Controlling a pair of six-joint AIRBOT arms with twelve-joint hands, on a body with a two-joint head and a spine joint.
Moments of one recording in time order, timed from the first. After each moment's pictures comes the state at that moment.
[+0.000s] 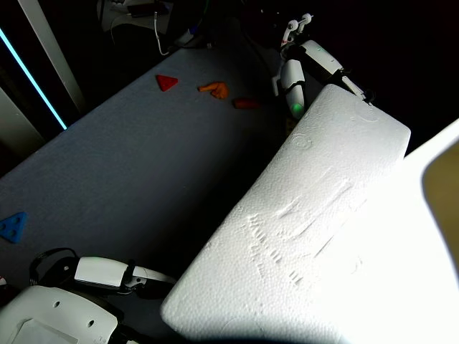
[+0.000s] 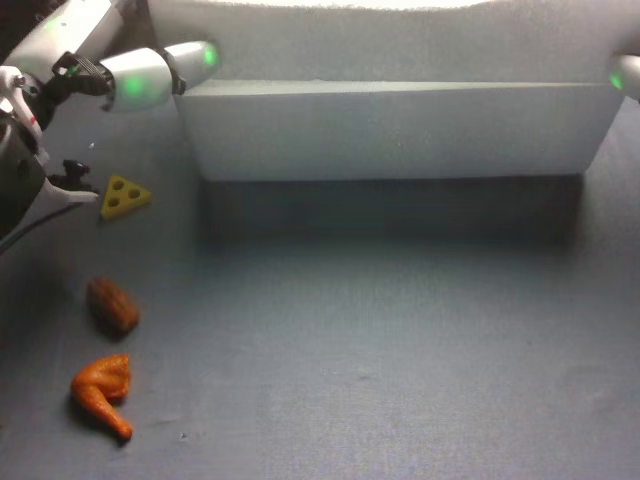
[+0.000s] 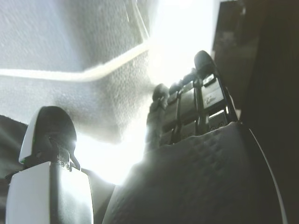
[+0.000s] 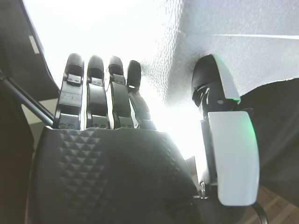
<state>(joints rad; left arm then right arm) 0.58 -1.23 1.53 -0.40 -0.85 0.50 -0.52 -1.04 1.30 0.61 0.93 -0.91</state>
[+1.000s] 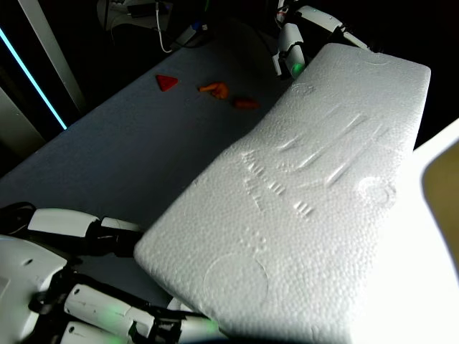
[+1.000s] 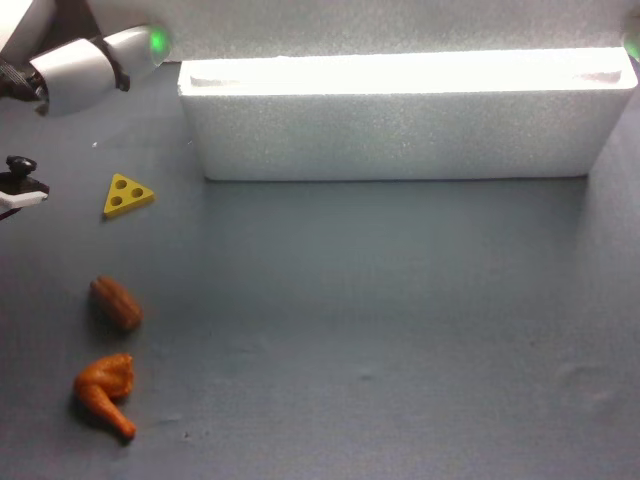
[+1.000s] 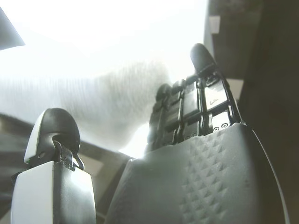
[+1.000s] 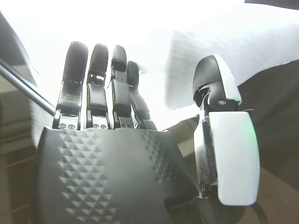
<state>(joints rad) 0.67 -1.06 1.34 -0.37 -1.07 0.51 -0.53 -0.90 1.10 0.47 1.11 -0.93</state>
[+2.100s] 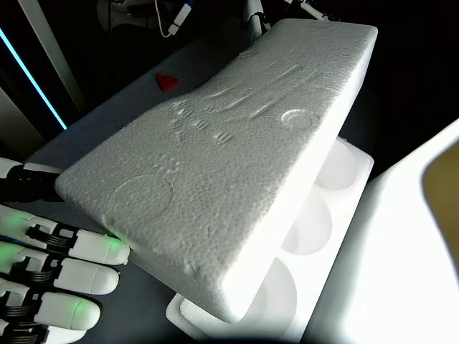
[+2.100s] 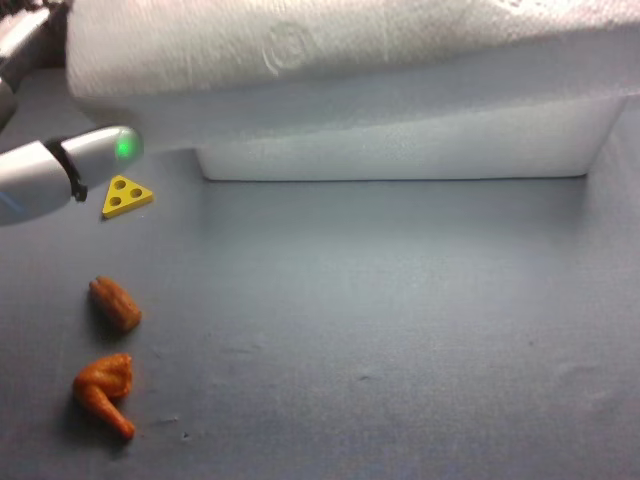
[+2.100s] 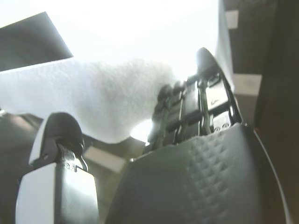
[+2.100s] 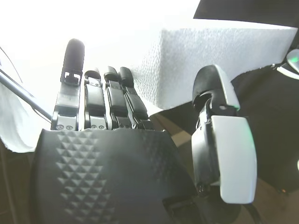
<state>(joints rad) 0.93 -0.88 1.06 -0.31 -1.24 0.55 -0.76 -0.71 0.86 0.37 1.28 -0.92</state>
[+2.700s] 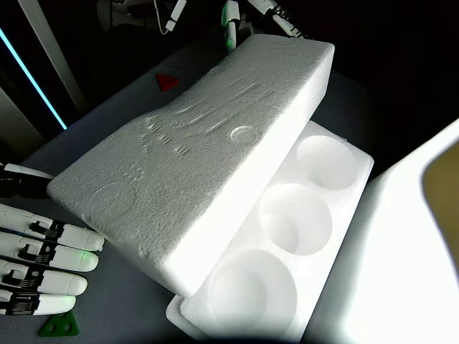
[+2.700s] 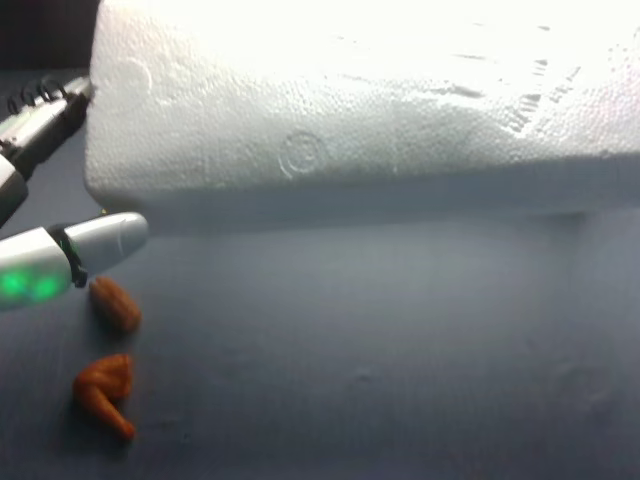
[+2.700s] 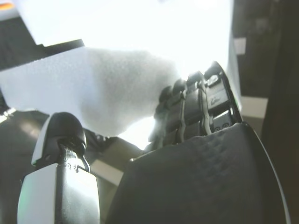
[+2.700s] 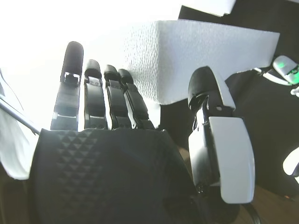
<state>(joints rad) 1.07 -0.87 0.98 -0.30 -1.28 0.52 -0.97 -0.69 0.79 0.38 1.27 -0.84</state>
